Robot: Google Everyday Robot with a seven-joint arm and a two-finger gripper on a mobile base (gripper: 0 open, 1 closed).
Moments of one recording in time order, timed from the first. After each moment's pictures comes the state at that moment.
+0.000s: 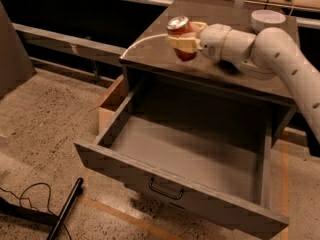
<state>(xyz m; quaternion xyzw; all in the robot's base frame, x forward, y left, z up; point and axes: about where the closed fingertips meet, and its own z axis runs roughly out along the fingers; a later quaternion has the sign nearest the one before) 0.749 -0.070 0.943 -0.38 0.60 0.28 0.65</state>
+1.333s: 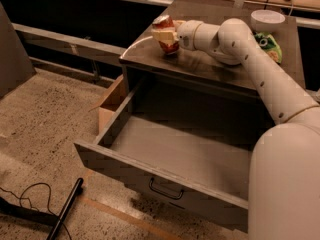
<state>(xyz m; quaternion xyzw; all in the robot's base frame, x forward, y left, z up) 0.858 -0.028 0.897 -0.34 0.67 0.26 0.61</state>
